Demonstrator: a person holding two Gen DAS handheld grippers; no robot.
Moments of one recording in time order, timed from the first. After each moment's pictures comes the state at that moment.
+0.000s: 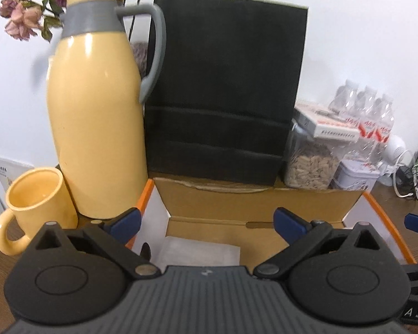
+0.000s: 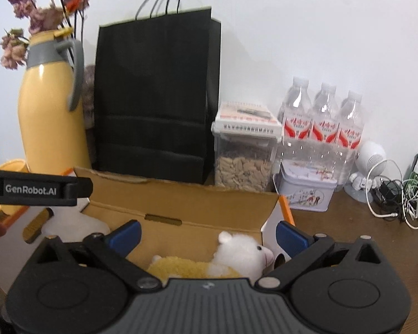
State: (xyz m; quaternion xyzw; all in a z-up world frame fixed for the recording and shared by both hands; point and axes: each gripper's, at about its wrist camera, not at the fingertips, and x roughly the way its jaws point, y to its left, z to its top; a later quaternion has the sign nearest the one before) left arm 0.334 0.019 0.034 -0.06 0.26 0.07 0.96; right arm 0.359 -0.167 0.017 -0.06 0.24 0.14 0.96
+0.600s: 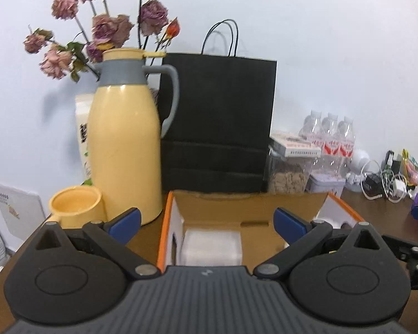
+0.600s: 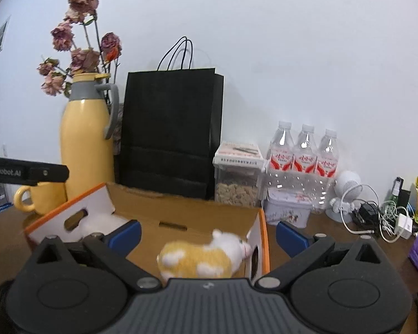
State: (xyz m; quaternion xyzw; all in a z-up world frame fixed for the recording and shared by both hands) left arm 0.221 0.035 0.053 -0.04 0.18 0.04 0.98; right arm 0.254 -0.214 0.038 -0.06 0.16 0.17 0.97
